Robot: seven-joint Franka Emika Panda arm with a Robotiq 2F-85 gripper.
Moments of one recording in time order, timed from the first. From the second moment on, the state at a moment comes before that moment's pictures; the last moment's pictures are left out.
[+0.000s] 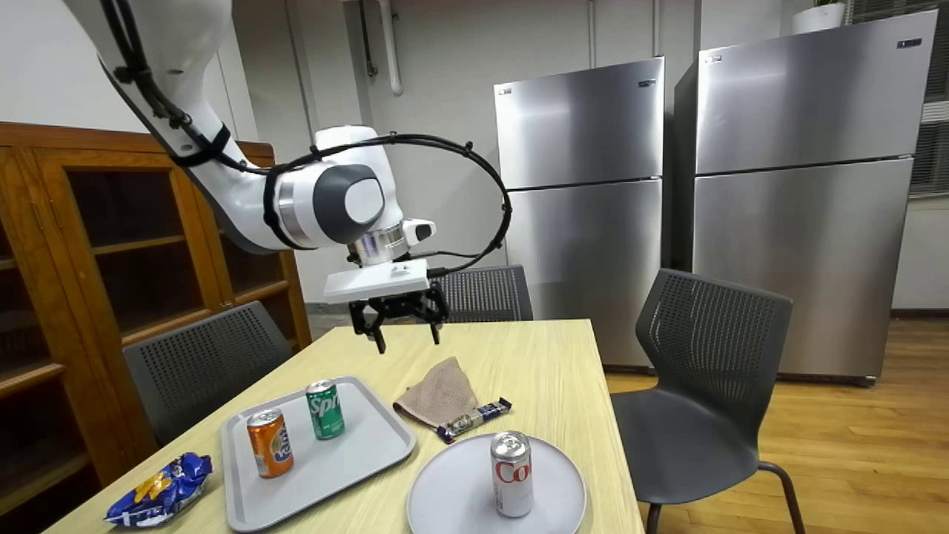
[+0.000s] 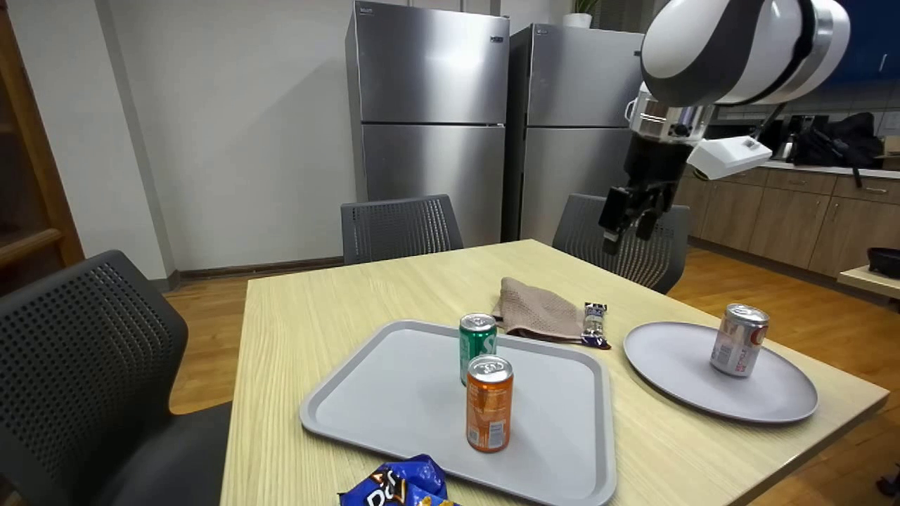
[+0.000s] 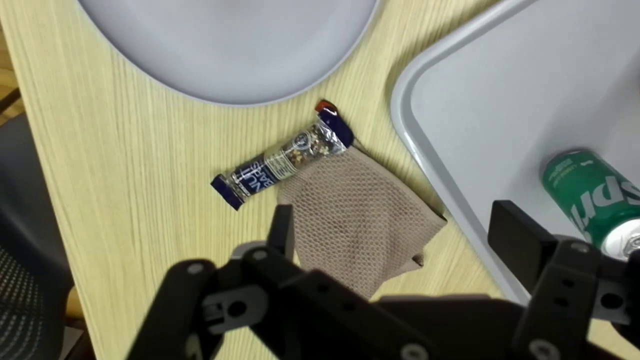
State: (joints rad) arm -0.01 0.00 -0.04 -2.50 -0.04 2.72 -0.39
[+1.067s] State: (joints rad) arm -0.13 0.06 -0.18 -2.53 -0.19 2.73 -0.12
